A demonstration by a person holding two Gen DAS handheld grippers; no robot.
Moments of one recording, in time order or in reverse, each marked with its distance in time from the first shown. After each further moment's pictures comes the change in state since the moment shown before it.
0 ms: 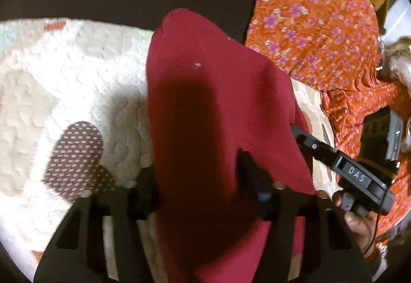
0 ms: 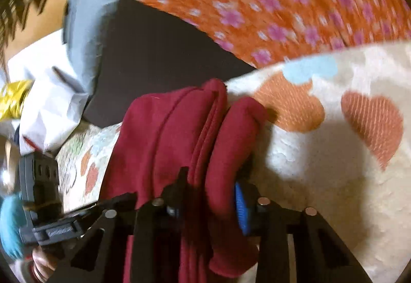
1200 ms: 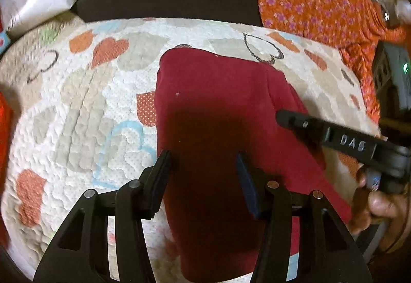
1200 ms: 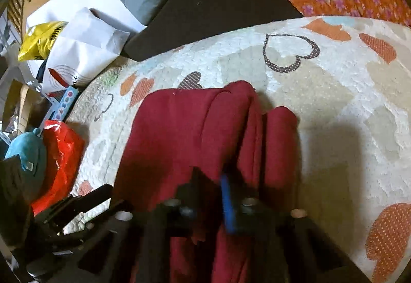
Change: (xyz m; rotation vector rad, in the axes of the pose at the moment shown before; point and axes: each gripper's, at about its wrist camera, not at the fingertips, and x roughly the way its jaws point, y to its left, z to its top) left arm -0.140 -0.022 -0.188 0.116 -0.076 0.363; right arm -0.061 0.126 -0.145 -0.129 0.117 0.013
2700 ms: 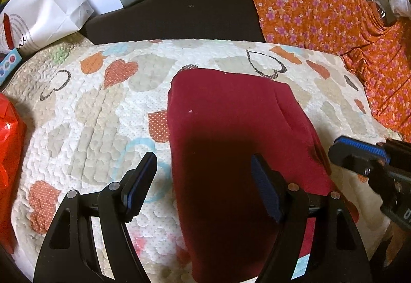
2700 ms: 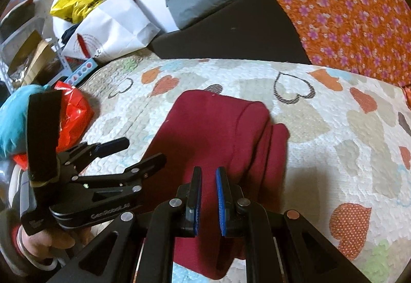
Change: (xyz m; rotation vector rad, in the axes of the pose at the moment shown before) left arm -0.013 0.000 -0.004 0.033 -0.114 0.063; right arm -0.057 0.052 -0.036 -0.218 -0.040 -0.052
